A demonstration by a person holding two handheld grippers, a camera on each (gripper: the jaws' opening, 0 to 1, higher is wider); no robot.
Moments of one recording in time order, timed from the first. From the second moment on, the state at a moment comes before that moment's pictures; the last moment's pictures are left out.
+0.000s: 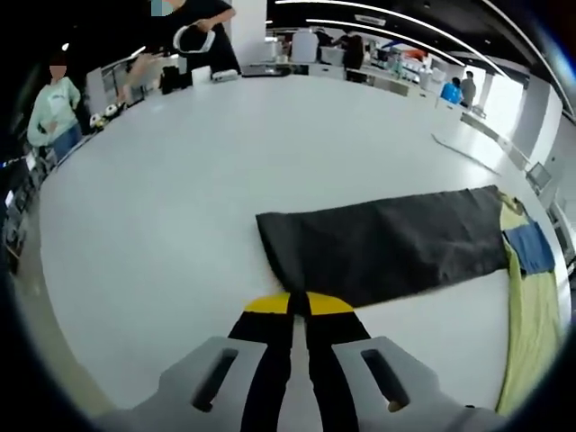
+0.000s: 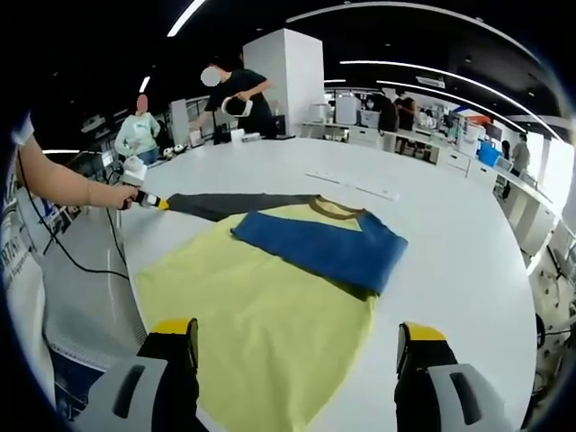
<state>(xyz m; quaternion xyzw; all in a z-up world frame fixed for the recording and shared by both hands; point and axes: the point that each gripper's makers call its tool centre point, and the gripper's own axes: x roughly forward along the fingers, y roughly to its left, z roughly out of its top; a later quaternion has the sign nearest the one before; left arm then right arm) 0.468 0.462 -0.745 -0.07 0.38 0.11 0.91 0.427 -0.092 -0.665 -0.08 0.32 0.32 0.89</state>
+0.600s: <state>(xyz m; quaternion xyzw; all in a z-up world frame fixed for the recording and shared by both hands) 0.474 0.454 -0.724 -0.08 0.36 0.10 0.92 0.423 -0.092 -0.666 -0.08 0.31 0.33 0.89</state>
